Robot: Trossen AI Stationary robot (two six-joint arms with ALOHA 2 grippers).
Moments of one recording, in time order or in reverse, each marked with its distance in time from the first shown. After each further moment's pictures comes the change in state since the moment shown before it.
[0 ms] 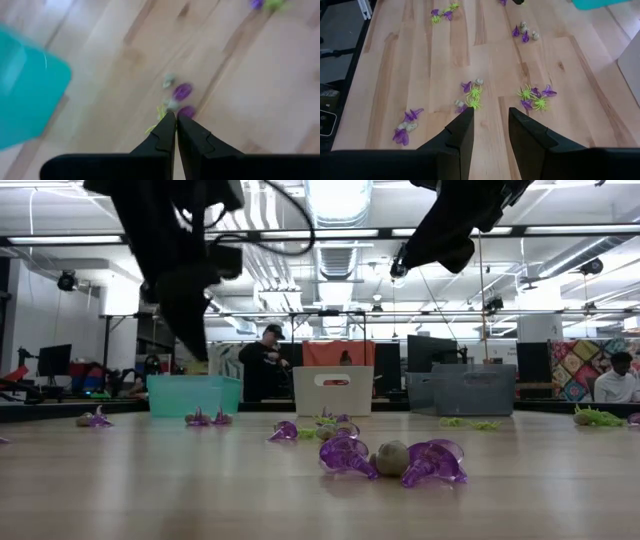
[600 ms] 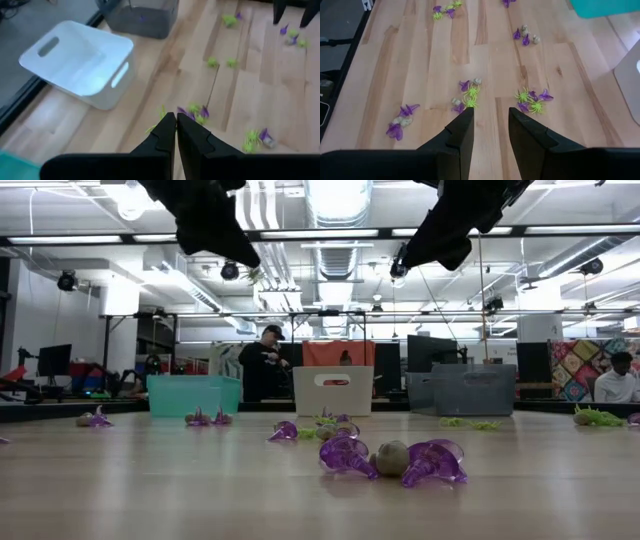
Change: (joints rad) left arm 0.052 -0.258 0.005 0.307 -0.005 0.338; right arm 0.000 -0.002 0.000 -0.001 0.000 -0.073
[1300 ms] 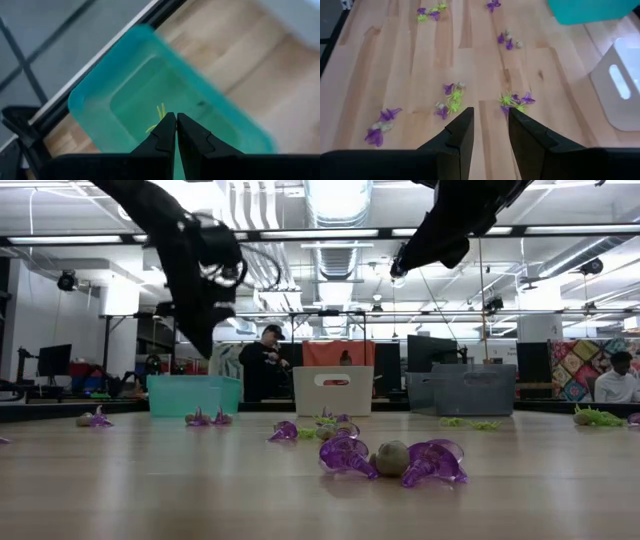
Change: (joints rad) left arm 0.733 0.186 -0.007 -0.194 0.095 0.178; right arm -0.002 0.000 0.000 -0.001 0.082 -0.030
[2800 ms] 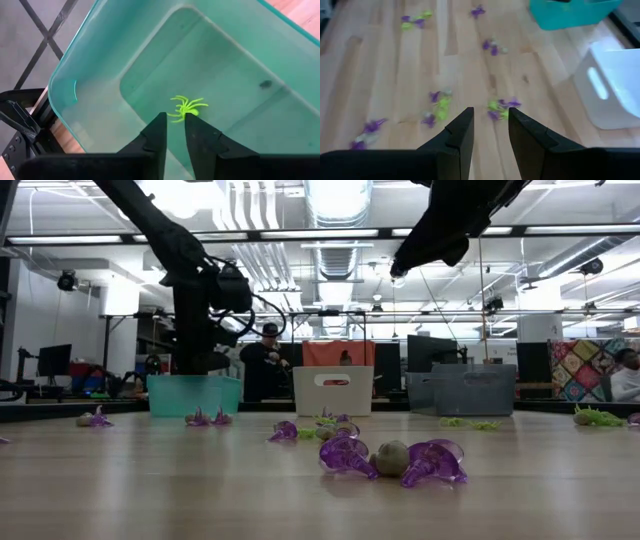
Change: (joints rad) left arm 0.054 0.221 0.000 0.033 -0.096 0.080; right arm 0.000 0.001 0.000 0.014 0.089 0.015
